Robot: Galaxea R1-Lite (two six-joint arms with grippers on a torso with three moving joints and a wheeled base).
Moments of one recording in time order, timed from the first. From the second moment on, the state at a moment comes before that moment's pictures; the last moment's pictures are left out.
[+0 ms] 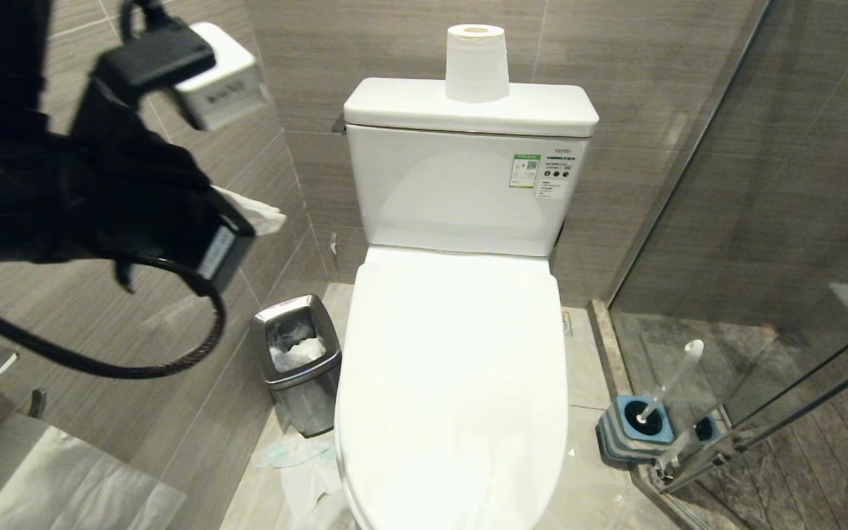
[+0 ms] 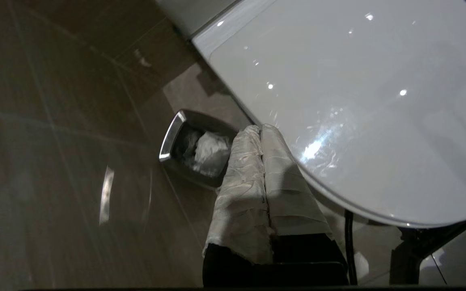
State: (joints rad) left arm -0.61 1.41 -1.47 0.46 0.22 0.42; right arm 0.01 0.00 0.00 0.00 0.00 0.00
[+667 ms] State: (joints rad) left arm -0.36 1.10 -1.62 0.86 0.21 -0.02; right arm 0.01 0.00 0.00 0.00 0.00 0.00
